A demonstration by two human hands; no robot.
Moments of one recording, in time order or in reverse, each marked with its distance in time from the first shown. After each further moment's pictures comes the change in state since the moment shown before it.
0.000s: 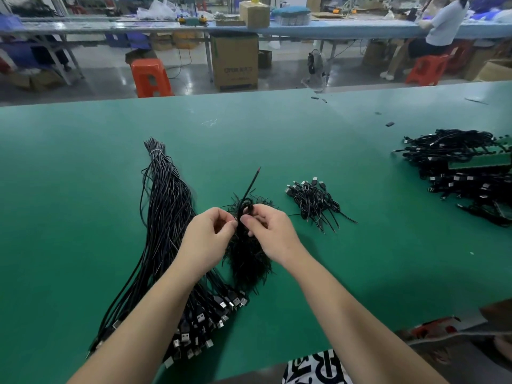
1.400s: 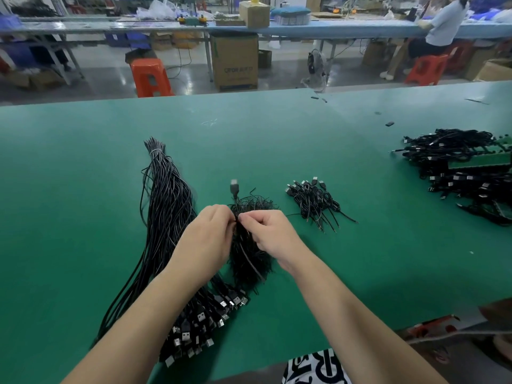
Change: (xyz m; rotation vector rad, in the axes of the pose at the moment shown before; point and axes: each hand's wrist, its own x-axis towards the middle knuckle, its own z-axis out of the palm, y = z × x) left_hand -0.009 -0.001 -0.009 0.489 0.080 0.546; right_hand -0.002 -0.005 0.003 0.231 -0.098 0.148
